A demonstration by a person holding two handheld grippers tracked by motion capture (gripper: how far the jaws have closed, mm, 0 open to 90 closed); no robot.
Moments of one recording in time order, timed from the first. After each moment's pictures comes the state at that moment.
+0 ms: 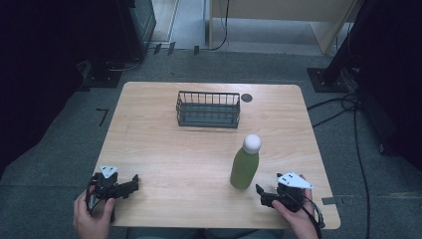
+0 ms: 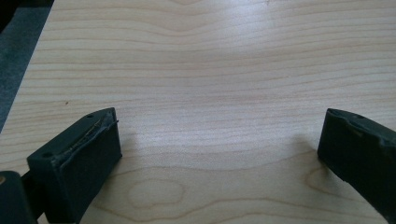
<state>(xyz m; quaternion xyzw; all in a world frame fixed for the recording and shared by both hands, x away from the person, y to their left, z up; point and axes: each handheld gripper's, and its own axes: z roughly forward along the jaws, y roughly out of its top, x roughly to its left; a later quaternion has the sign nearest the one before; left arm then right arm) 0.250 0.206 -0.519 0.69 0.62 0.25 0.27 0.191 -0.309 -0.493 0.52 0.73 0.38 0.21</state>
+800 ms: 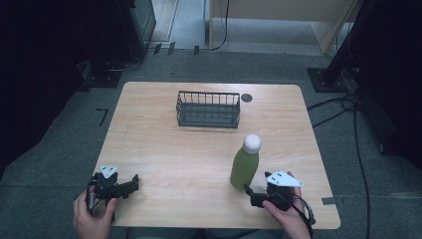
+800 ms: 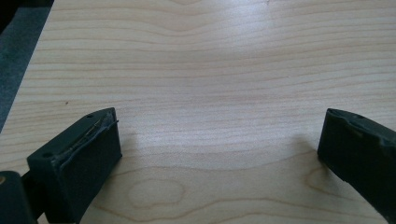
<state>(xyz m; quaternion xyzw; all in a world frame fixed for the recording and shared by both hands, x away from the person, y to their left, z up) 0.250 0.206 -0.519 0.69 0.62 0.25 0.27 0.195 -0.282 -0.484 0.48 0.75 0.41 0.19</state>
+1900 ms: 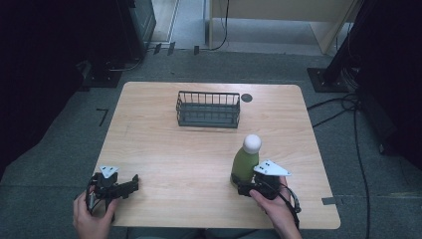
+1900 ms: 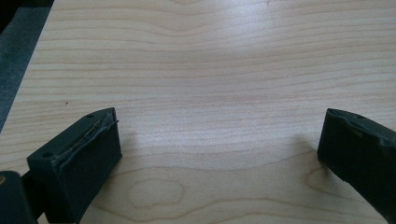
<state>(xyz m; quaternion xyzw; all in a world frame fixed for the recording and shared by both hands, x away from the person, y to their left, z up) 0.250 0.206 -0.519 0.69 0.62 0.25 0.27 0.222 -0.251 -0.473 0.48 0.73 0.45 0.19</state>
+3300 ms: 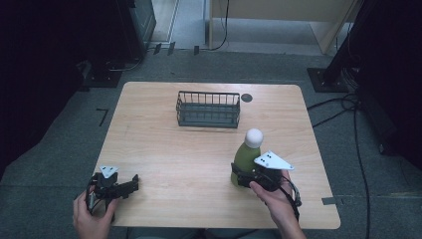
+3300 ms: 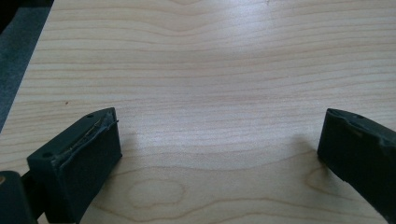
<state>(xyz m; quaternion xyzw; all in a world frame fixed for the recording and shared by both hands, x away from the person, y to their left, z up) 0.250 0.207 -0.519 0.69 0.62 0.25 0.27 0.230 -0.248 -0.440 0.46 0.72 0.47 0.23</state>
